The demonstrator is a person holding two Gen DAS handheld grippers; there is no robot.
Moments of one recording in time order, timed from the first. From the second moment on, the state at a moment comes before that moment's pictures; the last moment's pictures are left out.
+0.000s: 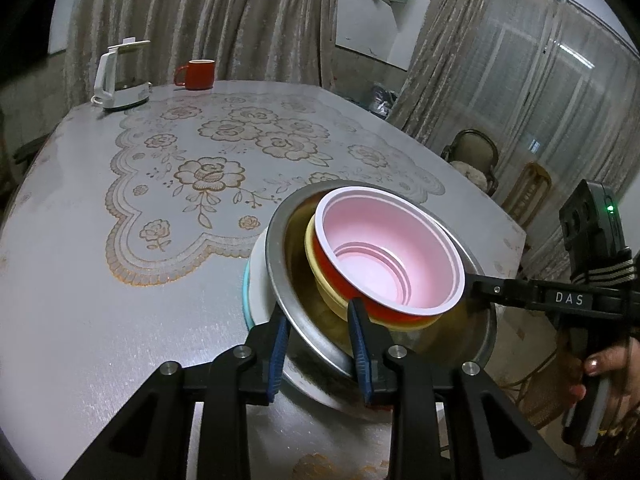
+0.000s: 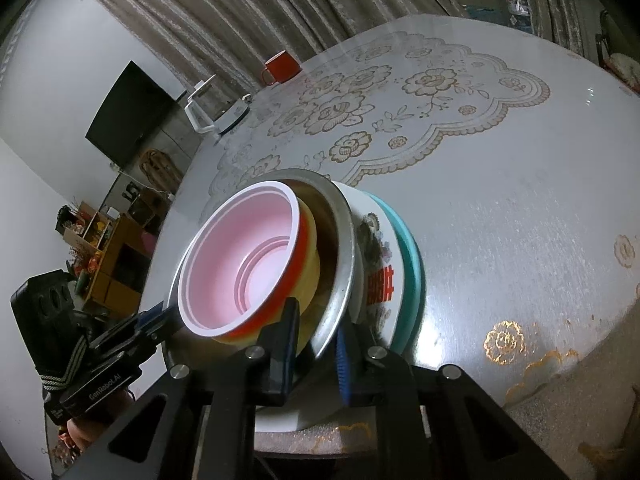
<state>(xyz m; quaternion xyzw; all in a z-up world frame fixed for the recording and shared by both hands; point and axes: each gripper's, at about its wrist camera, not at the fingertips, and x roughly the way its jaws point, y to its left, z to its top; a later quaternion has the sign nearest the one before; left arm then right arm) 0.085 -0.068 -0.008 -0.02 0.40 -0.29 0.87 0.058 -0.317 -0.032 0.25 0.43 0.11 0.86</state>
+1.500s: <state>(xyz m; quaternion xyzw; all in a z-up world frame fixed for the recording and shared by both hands) -0.022 -0.037 0.019 0.03 0.33 -0.10 0.94 -0.065 -0.239 0.019 0.06 0.28 -0.07 0.96</state>
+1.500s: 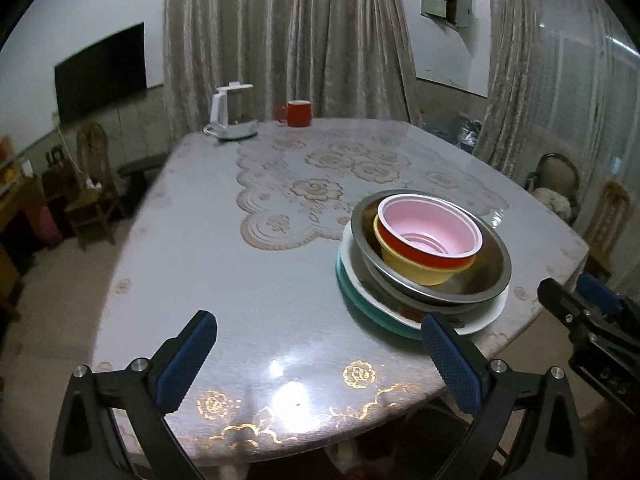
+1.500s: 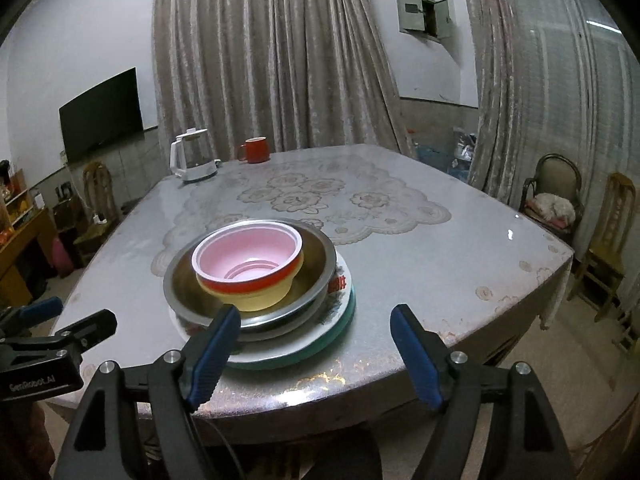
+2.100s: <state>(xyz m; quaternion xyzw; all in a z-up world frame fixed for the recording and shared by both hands) -0.025 -0.041 0.019 0.06 0.32 -0.08 0.94 -0.056 -0.228 0.013 0.05 0.29 -0.05 0.95</state>
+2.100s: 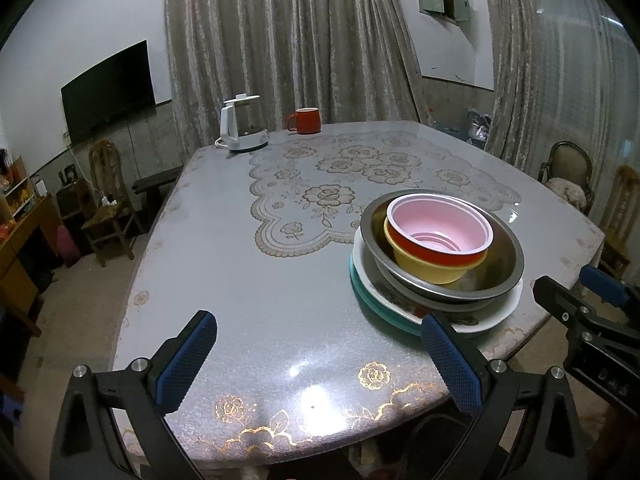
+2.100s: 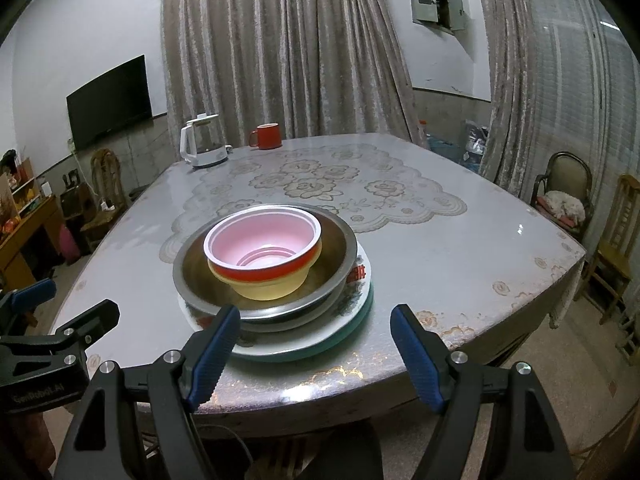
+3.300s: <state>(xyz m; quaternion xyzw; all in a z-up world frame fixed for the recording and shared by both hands) -0.022 -0.045 0.013 0.06 0.33 -0.09 0.94 -0.050 -0.229 0.008 0.05 0.31 -0.05 0.95</state>
